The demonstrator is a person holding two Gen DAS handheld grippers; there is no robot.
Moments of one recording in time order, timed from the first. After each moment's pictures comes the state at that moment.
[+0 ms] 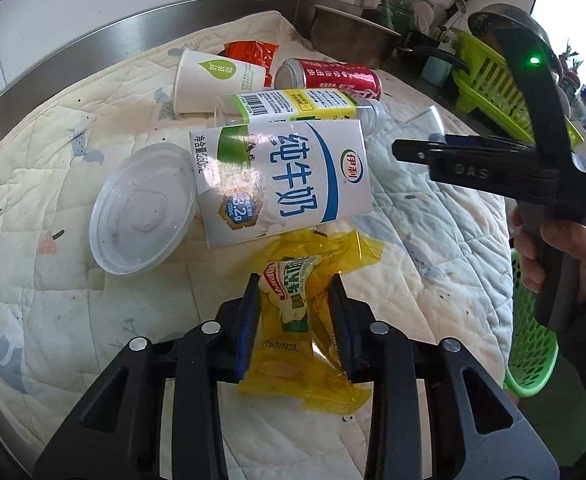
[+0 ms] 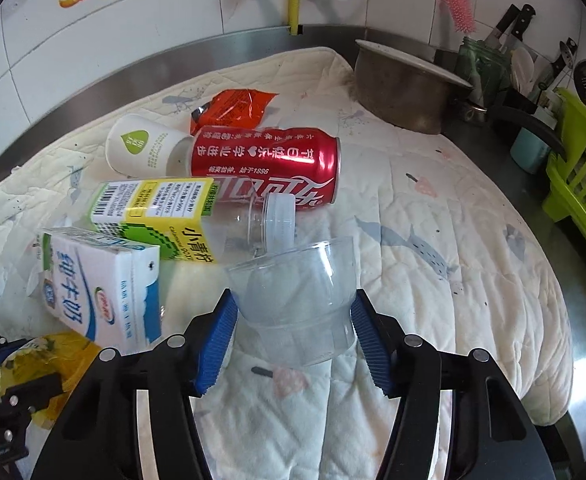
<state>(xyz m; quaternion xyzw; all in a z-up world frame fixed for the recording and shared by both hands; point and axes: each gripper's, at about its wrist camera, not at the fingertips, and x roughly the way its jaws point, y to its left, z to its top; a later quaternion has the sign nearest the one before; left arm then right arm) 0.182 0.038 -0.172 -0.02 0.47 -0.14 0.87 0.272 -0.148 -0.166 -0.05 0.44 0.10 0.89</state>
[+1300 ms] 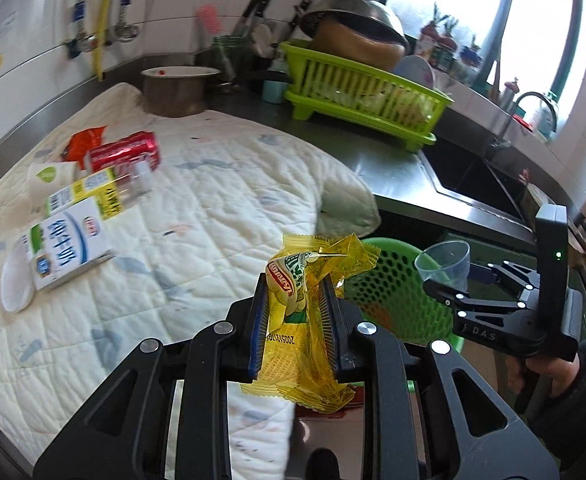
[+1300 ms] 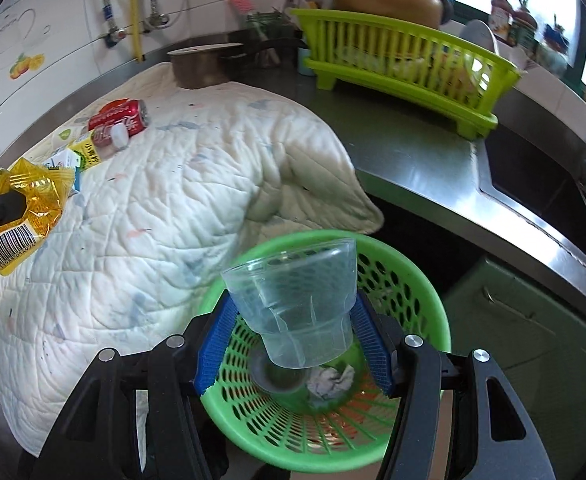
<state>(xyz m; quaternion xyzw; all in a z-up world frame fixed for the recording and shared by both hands) 0.076 -0.128 -0.096 0.03 0.39 -0.31 0.87 0.006 -0.349 -0.154 0.04 0.44 -0.08 0.89</state>
